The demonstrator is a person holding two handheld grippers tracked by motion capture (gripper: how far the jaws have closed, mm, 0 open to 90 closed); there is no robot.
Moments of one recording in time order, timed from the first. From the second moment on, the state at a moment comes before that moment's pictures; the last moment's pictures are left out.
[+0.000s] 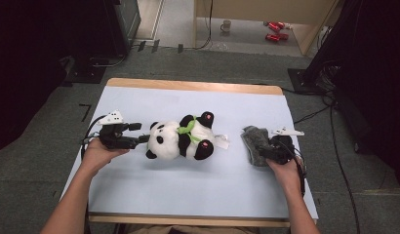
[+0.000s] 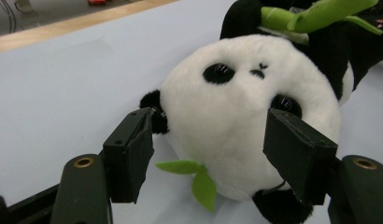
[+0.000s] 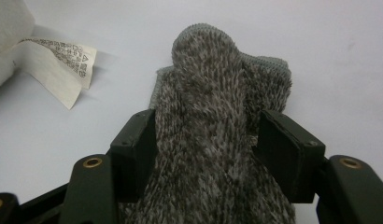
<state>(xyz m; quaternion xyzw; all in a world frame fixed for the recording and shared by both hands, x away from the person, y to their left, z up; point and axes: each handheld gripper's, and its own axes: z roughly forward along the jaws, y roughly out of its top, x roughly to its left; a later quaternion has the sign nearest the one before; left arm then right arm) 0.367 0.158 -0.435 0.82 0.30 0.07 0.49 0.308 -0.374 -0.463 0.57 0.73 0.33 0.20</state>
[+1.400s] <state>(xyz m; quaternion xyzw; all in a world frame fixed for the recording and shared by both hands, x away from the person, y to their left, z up) 0.364 0.136 -0.470 0.83 0.25 0.01 0.50 0.326 -0.370 -0.480 0.58 0.75 0.28 0.17</state>
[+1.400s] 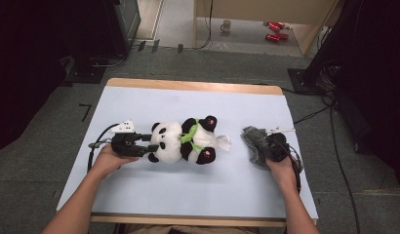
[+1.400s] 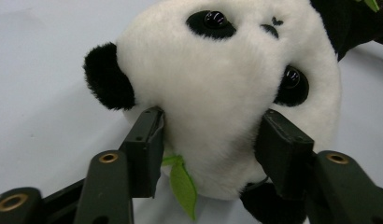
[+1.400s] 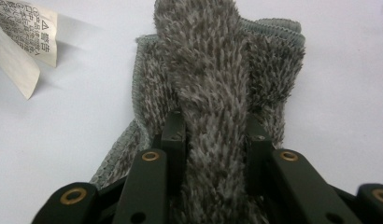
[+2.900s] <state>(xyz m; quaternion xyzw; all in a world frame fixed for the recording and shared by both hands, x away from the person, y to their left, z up) 0.332 0.096 -0.422 0.82 0.30 0.07 0.48 0.329 -0.315 -0.375 0.51 0.76 0.40 0.11</state>
